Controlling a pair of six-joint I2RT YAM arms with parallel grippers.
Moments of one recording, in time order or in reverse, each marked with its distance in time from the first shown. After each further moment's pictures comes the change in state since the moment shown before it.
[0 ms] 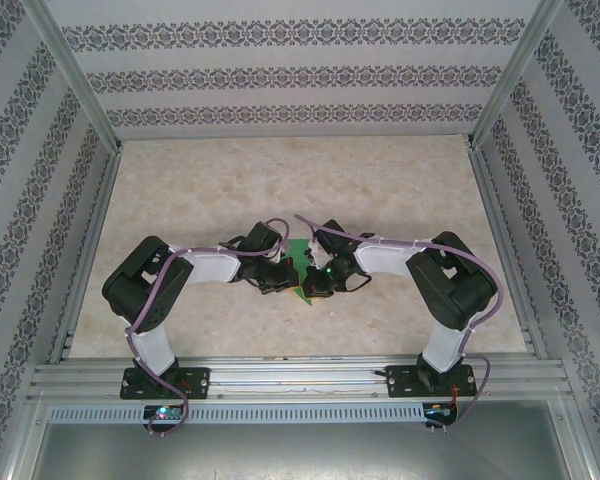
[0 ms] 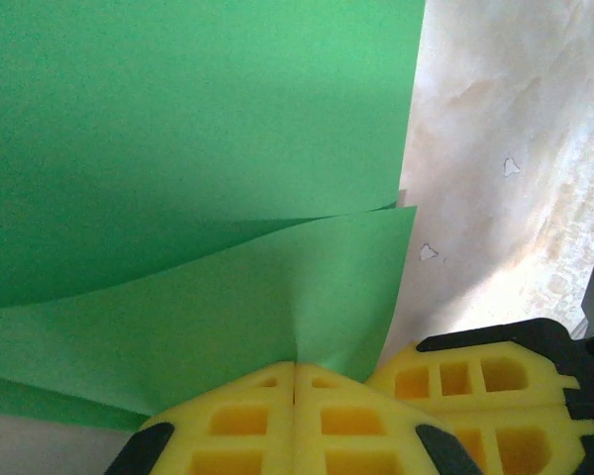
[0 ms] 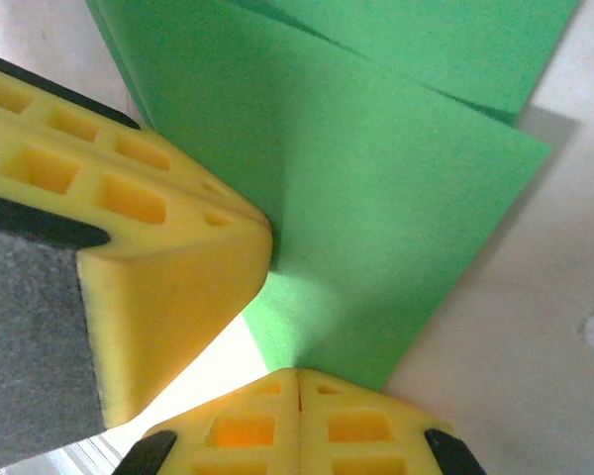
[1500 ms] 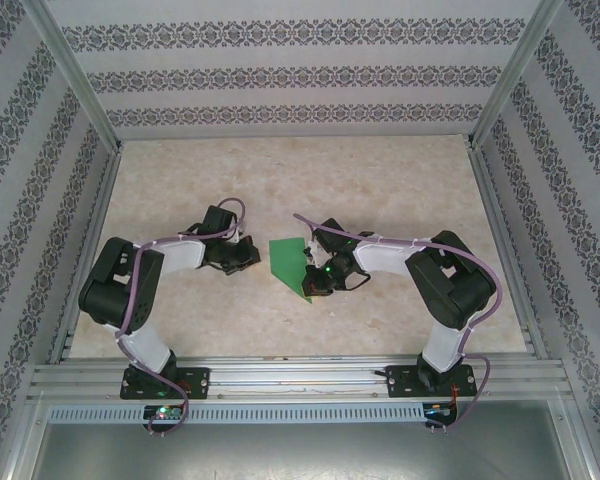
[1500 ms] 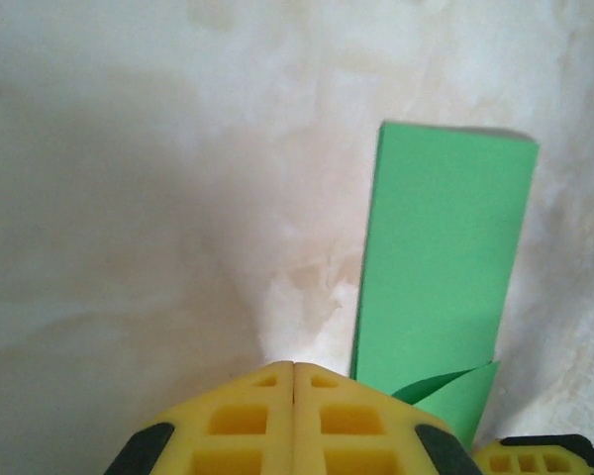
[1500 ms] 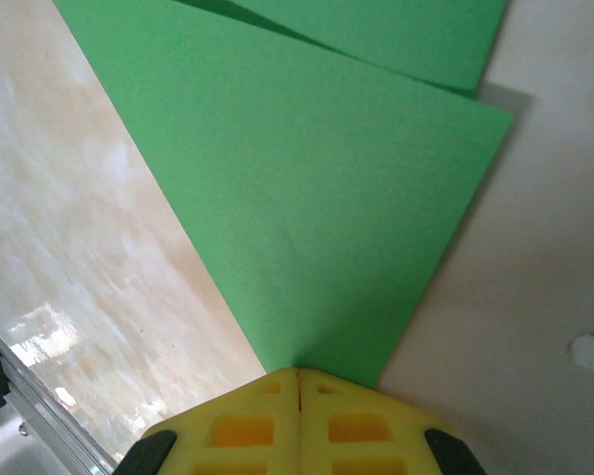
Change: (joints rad) left arm 0.316 -0.109 -0.042 -0.069 -0.060 0.159; right arm 0.000 0.006 0.013 -0.006 0.014 -0.005
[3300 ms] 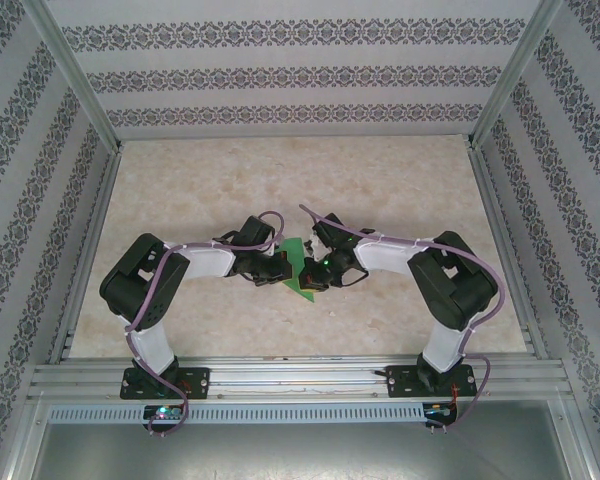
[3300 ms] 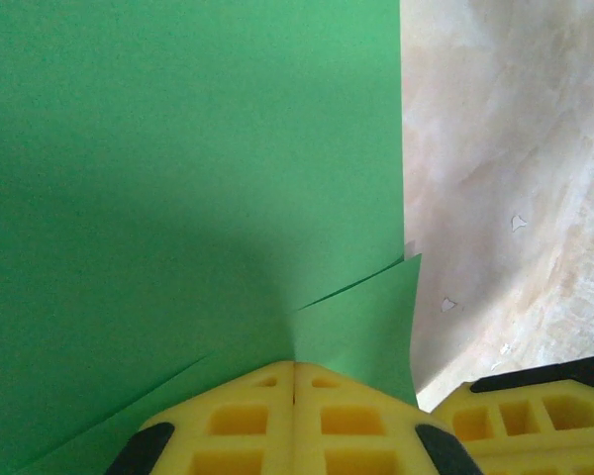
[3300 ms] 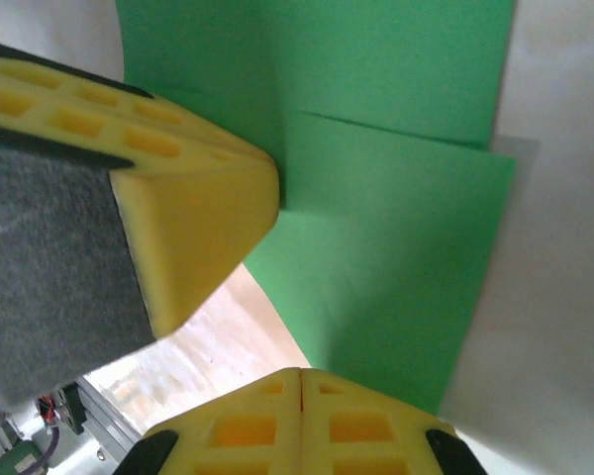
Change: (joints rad) left arm -0.254 0.110 0.055 0.060 0.030 -0.061; right arm 0.003 -0.007 0.029 0.052 -0.037 0.155
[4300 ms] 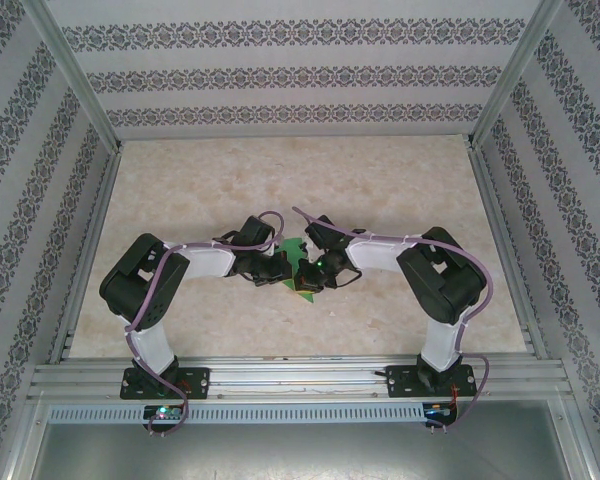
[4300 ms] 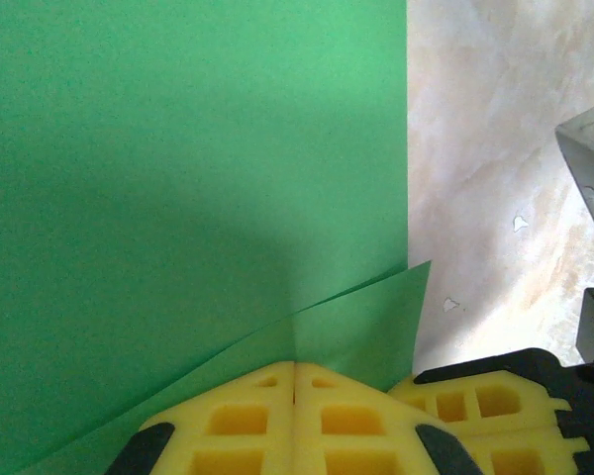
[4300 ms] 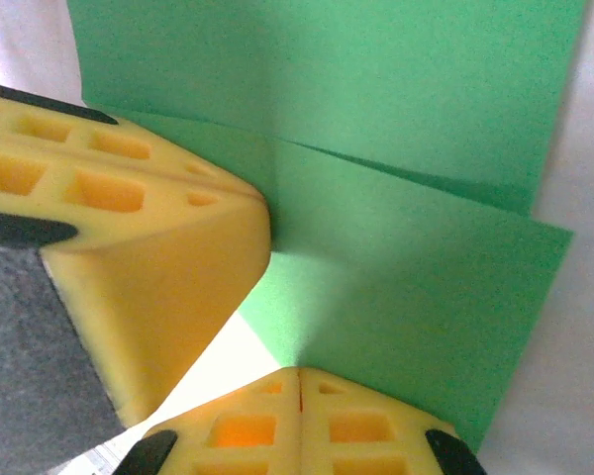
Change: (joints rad) left arm 0.000 0.002 0.001 -0.005 -0.002 -0.001; right arm 0.028 0.056 0.029 -0.006 0.027 0.029
